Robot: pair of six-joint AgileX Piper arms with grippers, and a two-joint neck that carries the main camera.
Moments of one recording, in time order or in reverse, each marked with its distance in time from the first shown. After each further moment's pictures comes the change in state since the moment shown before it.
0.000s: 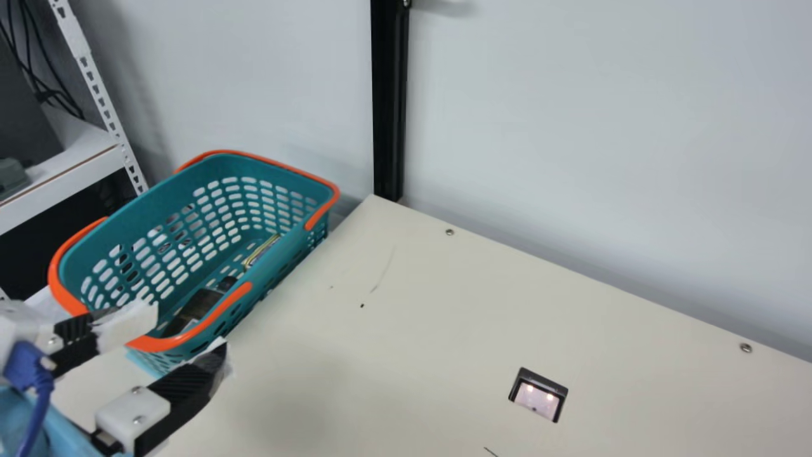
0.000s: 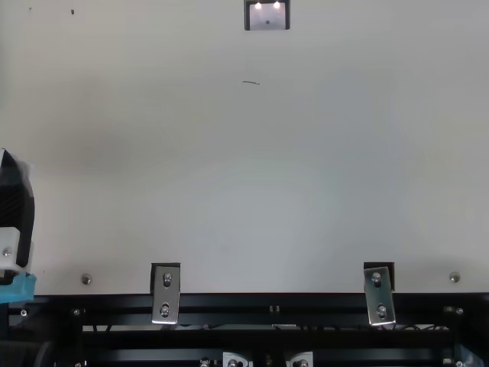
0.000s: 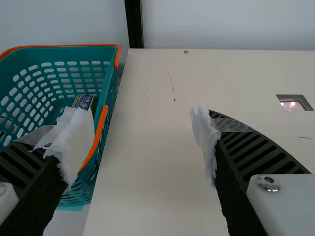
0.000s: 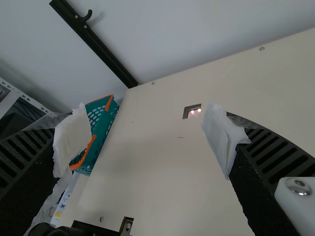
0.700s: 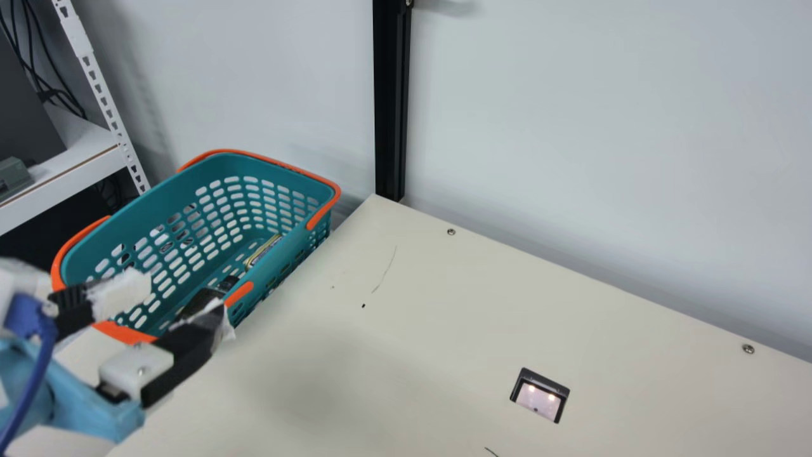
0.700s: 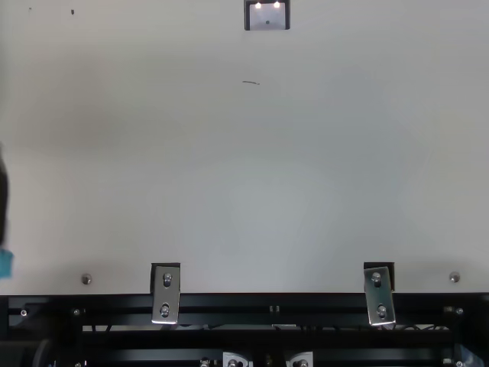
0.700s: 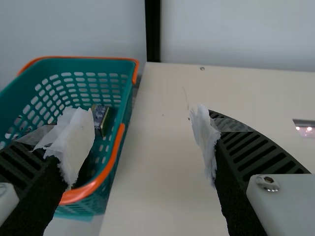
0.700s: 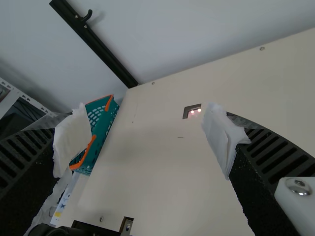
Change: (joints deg) left arm 3.9 8.7 -4.9 3.1 -4.8 -3.3; right arm 0.0 0.0 0.0 0.0 0.0 0.0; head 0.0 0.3
